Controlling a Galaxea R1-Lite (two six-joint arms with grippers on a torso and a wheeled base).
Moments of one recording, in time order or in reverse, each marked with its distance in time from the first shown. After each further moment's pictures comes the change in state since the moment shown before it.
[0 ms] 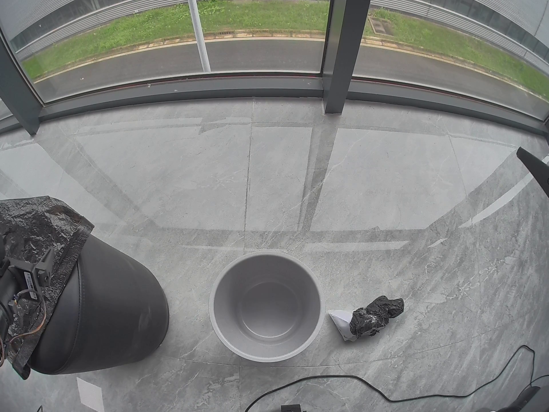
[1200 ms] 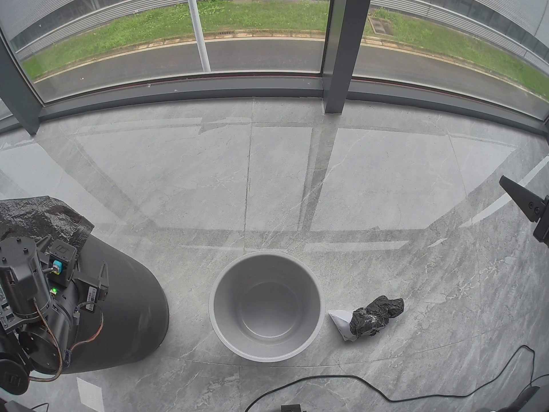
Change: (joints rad) left arm -0.378 0.347 0.073 -0.320 0.368 0.171; right arm 0.006 0.048 0.072 -0.007 0.001 0.009
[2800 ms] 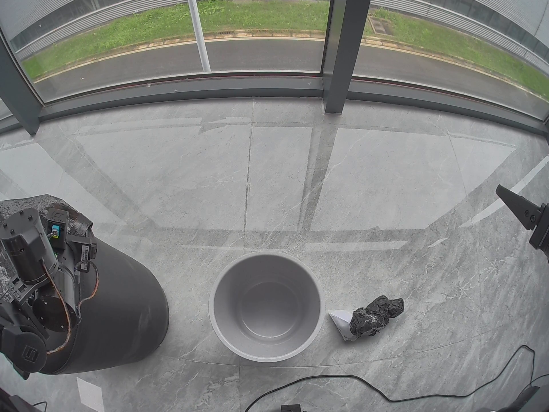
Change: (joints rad) left arm 0.153 0.197 -0.046 -0.348 0.080 0.037; right arm 0.000 0.006 0.024 0.001 0.002 -0.002
